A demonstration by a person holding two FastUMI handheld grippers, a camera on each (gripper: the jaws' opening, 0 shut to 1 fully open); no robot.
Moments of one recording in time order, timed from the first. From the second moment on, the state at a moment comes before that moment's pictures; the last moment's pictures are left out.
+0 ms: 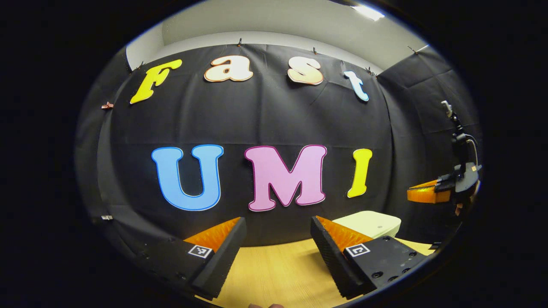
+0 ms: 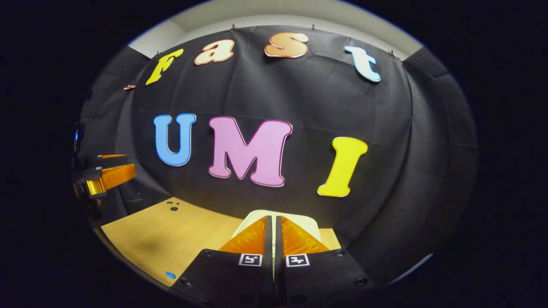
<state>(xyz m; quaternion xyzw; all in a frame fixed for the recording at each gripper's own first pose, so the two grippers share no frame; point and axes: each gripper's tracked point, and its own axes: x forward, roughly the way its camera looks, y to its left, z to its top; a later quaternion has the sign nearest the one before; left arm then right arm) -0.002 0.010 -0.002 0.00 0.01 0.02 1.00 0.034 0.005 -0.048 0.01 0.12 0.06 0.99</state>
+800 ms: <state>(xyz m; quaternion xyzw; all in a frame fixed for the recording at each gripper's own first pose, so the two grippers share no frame) -0.007 0.012 -0.014 0.00 0.03 0.04 1.00 0.097 0.007 -0.143 0.00 0.26 0.09 0.96</state>
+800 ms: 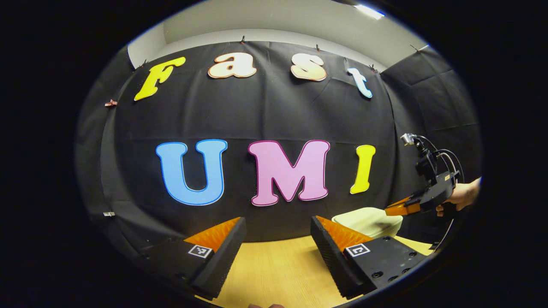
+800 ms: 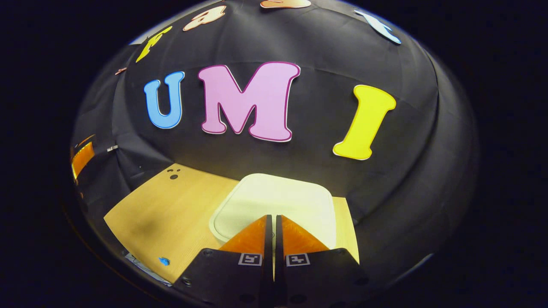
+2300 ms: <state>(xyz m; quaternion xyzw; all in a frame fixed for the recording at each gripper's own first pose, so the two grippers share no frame) -0.022 0.020 -0.020 -0.01 0.04 0.07 1.00 0.102 0.001 -0.137 -0.02 0.19 0.08 0.98</state>
